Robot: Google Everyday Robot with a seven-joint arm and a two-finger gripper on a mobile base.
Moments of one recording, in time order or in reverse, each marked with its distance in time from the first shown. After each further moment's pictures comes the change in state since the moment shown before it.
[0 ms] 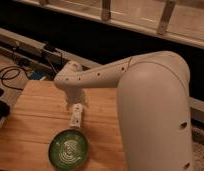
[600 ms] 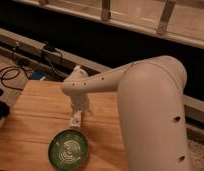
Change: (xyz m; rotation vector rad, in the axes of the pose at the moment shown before) arm 0.023 -0.012 0.036 -0.008 0.089 0.038
